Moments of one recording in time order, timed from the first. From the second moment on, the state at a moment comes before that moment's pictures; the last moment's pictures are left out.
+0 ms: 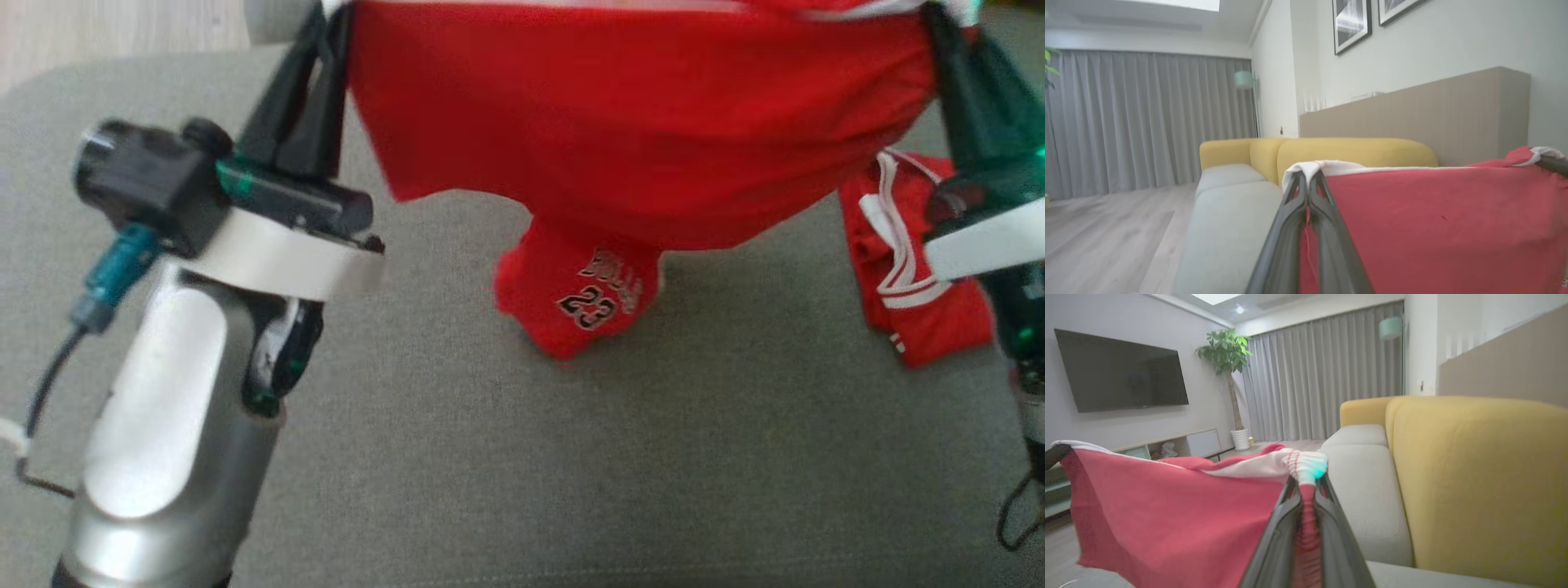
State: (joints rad) left arm -0.52 0.18 -0.35 -0.04 -0.26 0.02 -0.14; right arm -0.45 -0.40 0.17 -0.09 0.60 0.12 0.13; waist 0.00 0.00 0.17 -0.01
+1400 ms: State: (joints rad) left arm -1.23 0.11 -0.26 0.57 -0.31 -0.03 -0.24; right arm -1.13 -0.16 0.20 0.48 0.51 0.12 0.04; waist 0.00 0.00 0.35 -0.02
